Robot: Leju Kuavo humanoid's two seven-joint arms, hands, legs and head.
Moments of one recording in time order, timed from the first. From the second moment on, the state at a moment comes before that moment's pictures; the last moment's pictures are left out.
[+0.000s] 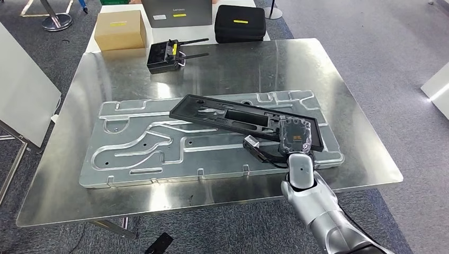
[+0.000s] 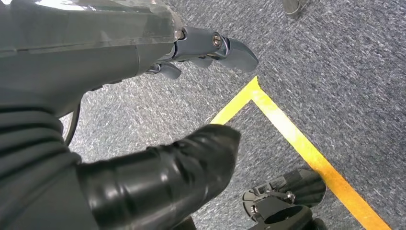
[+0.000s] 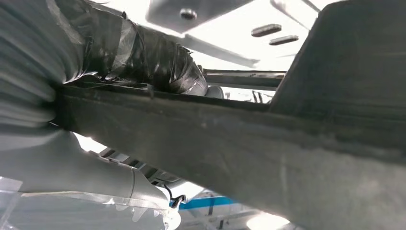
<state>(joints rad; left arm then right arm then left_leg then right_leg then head) -0.18 -0.22 0.77 -0.21 -1.35 0.14 -0.18 -0.67 0.06 0.40 -0.70 1.55 -0.58 0.20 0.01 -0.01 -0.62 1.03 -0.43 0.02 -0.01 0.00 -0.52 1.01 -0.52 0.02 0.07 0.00</state>
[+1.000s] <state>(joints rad) -0.17 -0.22 0.75 -0.21 -1.31 0.16 -0.18 -0.59 0.07 0.44 -0.90 1.49 -0.62 0.10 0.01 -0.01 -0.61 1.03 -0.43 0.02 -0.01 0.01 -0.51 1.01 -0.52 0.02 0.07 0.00</state>
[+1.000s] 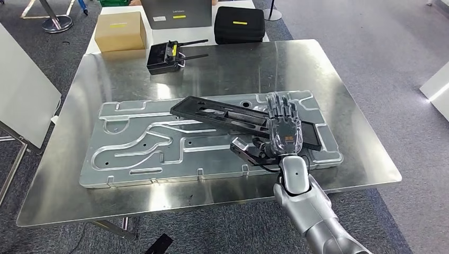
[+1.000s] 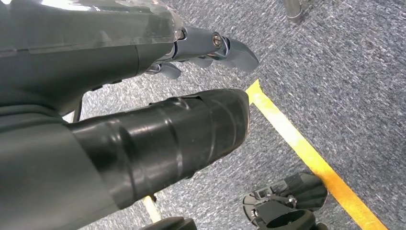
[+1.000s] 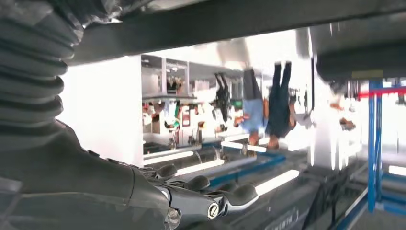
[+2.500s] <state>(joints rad) -0.11 -0.21 0.80 -0.21 -1.21 0.28 -0.20 0.00 0.27 0.11 -2.01 0.81 -0.70 -0.69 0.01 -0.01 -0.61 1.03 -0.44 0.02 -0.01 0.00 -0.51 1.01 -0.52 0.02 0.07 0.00</state>
